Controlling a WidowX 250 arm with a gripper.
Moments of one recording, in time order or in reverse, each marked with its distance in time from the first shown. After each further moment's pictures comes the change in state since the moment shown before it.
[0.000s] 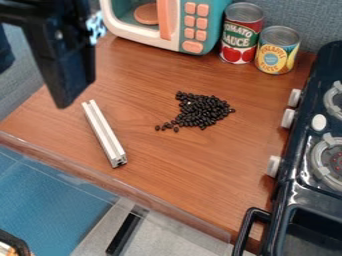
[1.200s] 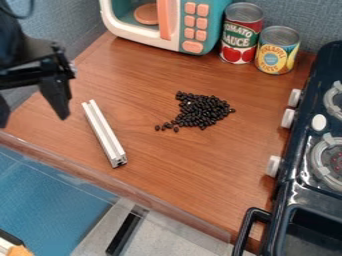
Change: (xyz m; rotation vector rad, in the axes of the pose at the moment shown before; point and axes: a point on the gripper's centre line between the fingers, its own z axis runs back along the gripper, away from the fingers) arm 0.034 0.086 -0.089 0.024 -0.178 0.567
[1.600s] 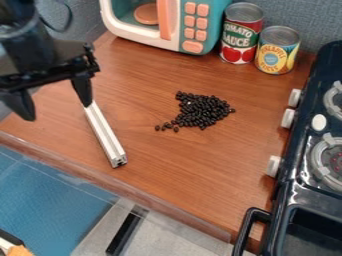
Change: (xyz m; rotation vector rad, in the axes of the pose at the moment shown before) arm 0.033 -0.004 -0.042 0.084 -0.057 0.199
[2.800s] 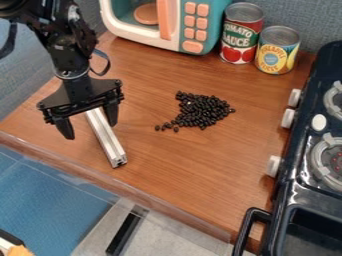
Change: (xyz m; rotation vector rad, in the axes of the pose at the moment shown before) arm 0.024 -0.016 -0.096 0.047 0.067 0.074
